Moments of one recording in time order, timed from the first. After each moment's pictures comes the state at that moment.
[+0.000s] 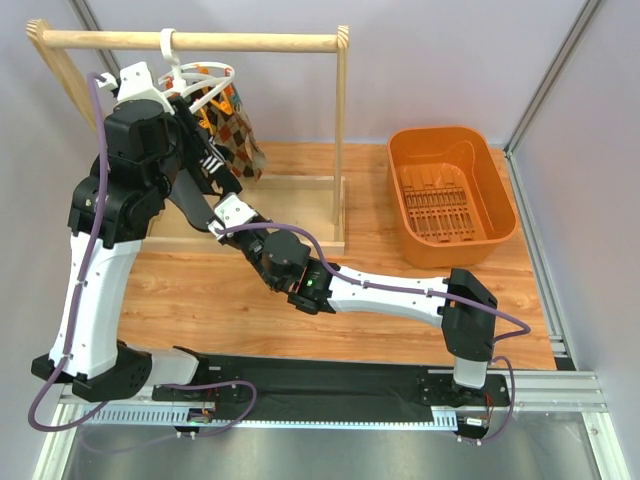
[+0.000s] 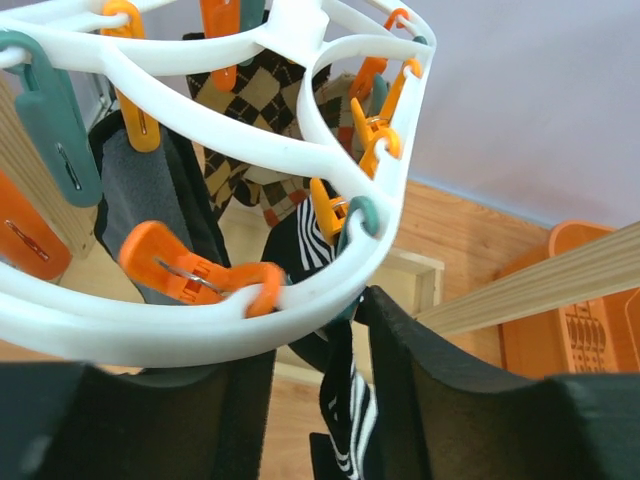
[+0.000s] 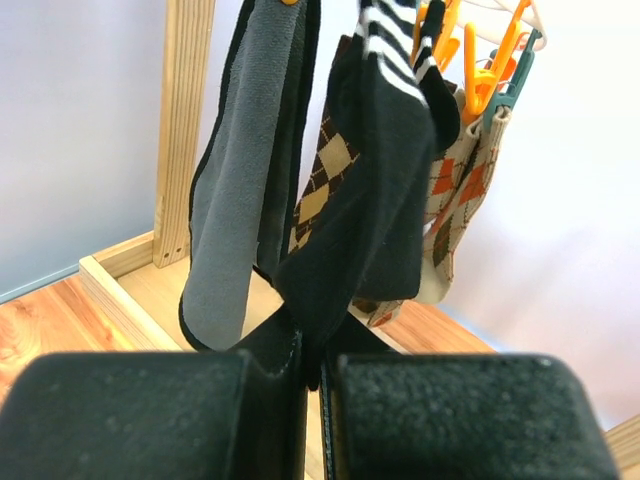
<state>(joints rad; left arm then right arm) -0.38 1.32 2.01 -0.96 -0.43 -0.42 1.26 1.84 1.52 0.58 0.58 -0.43</state>
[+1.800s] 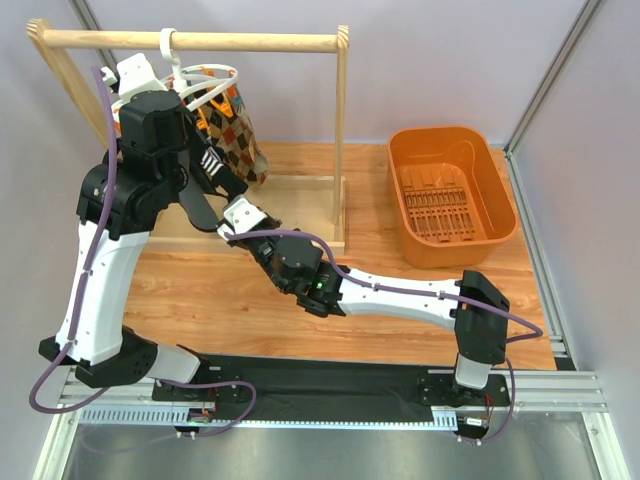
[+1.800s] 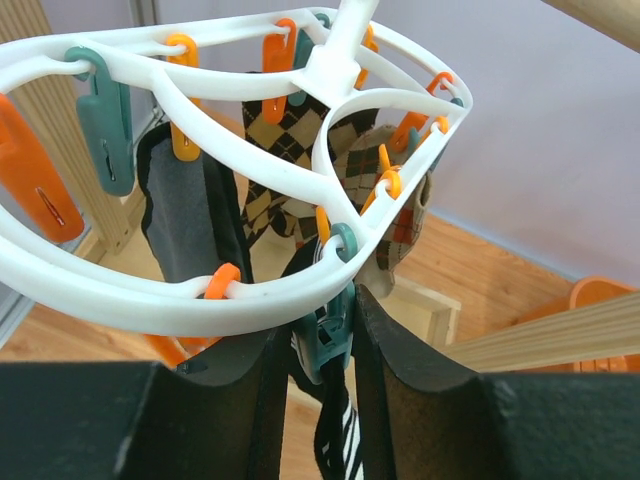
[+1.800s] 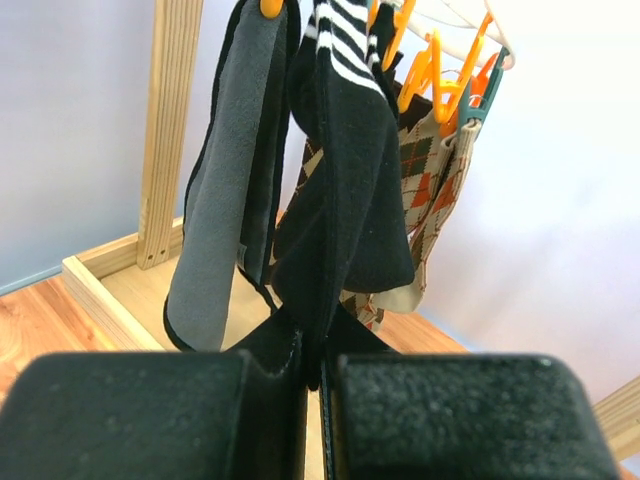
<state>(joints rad) -0.48 1.40 2.15 -1.03 -0.67 -0.48 1.26 1.78 1.45 0.62 0.58 -0.48</state>
